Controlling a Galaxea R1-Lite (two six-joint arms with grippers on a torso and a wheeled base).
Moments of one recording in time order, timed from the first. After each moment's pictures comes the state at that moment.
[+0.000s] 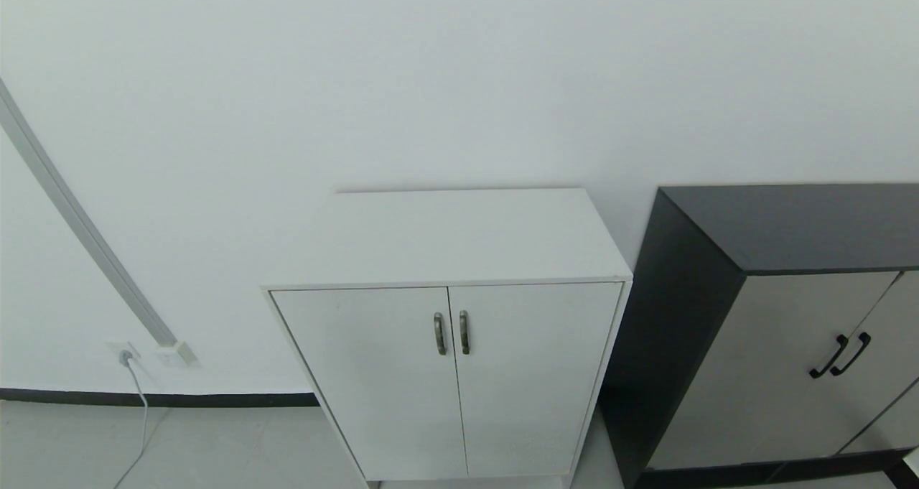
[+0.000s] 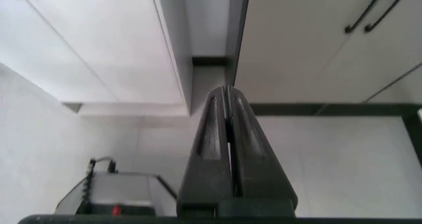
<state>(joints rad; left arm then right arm) 0.00 0.00 0.00 0.00 0.02 -0.01 -0.08 0.42 0.00 -0.05 0.10 -0.06</state>
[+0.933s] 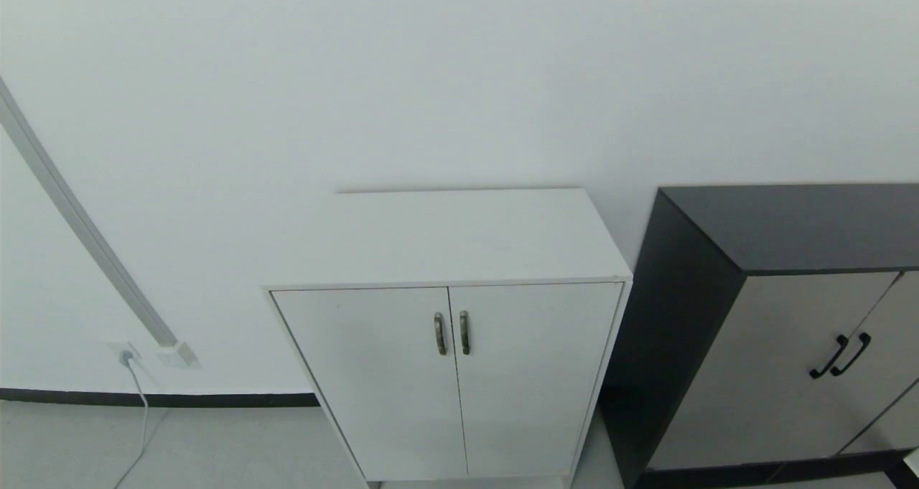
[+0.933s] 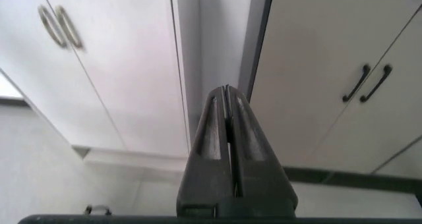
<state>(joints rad) 0.00 0.00 0.00 0.00 0.02 -0.01 0.01 0.08 0.00 0.00 0.09 -0.05</state>
